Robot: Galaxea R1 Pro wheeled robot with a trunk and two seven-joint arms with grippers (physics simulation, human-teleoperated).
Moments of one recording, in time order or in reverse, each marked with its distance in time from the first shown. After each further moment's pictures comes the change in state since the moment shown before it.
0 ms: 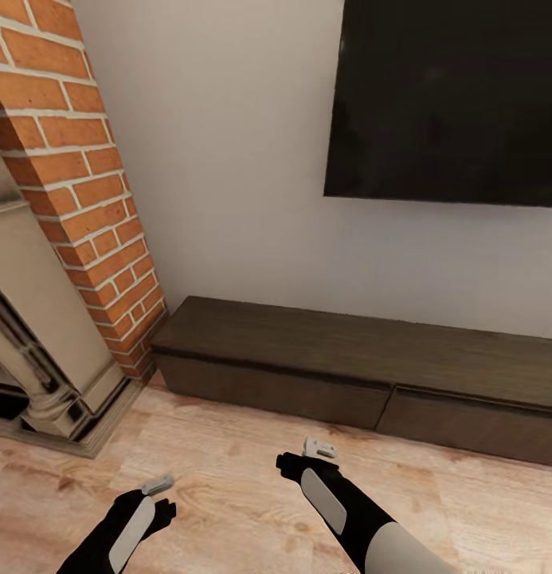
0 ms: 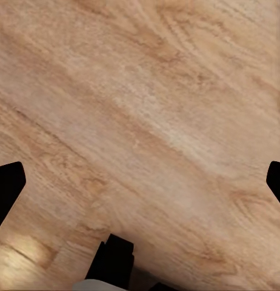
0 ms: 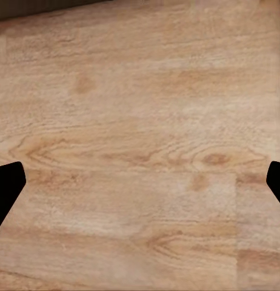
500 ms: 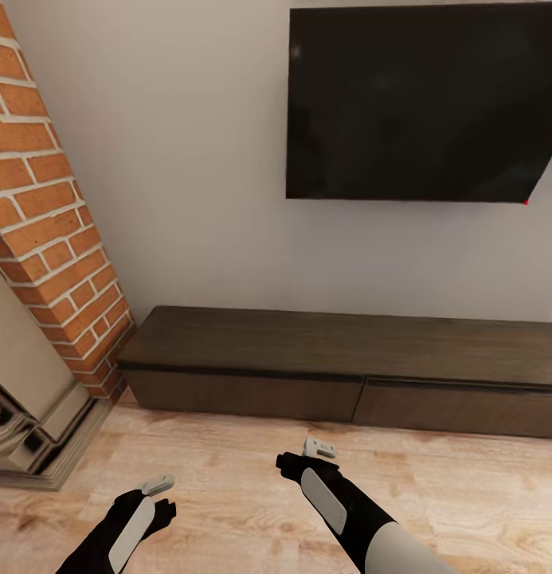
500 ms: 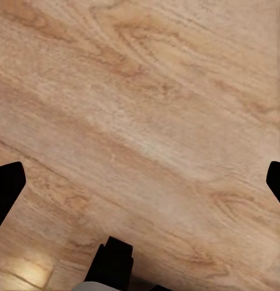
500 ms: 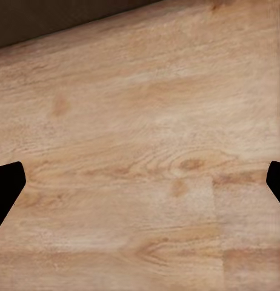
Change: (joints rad) left arm 0.000 0.000 0.000 0.000 0.000 0.000 0.000; right arm 0.000 0.000 -0.001 -0.001 0.000 0.000 0.000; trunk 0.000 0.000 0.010
